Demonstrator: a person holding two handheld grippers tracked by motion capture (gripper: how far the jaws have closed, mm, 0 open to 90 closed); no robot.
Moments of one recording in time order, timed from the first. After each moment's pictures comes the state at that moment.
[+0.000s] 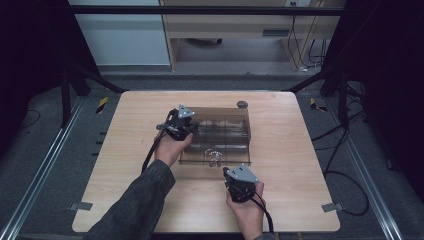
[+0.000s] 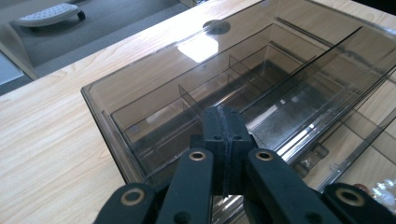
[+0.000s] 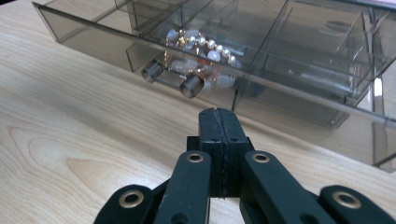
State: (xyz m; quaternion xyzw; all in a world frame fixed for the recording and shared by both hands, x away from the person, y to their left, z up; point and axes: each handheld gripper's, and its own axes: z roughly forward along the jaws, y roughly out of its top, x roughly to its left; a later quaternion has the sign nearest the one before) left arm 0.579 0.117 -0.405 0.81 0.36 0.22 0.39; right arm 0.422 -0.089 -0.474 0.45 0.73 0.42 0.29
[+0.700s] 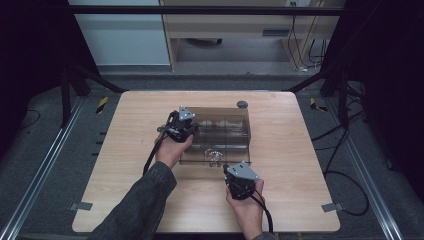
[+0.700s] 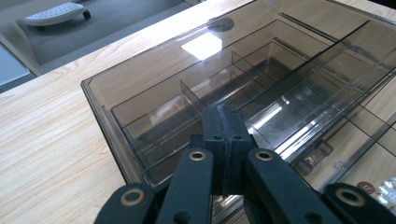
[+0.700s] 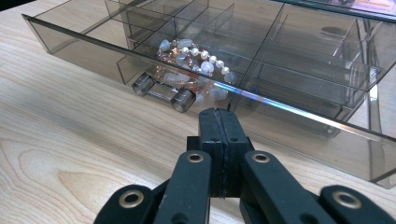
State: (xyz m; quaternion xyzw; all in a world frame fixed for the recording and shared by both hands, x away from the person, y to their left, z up) left arm 0.576 0.116 -0.407 0.81 0.37 0.23 0.39; right arm 0.428 -0.089 -0.473 0.46 0.72 0.43 0.29
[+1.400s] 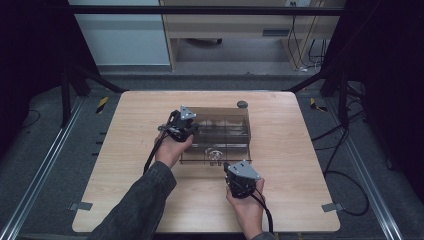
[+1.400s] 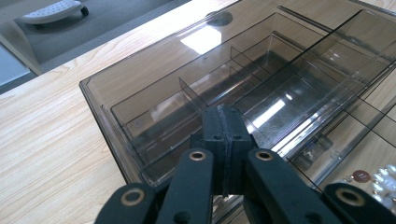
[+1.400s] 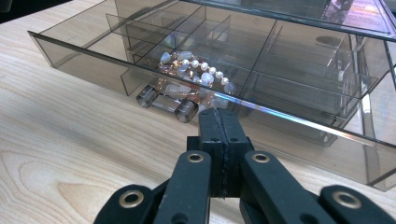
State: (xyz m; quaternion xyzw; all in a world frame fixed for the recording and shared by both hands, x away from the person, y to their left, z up) left arm 0.576 0.114 -0.404 0.82 0.36 0.23 0.38; right arm 0.430 -0.090 -0.468 0.45 0.72 0.44 0.30
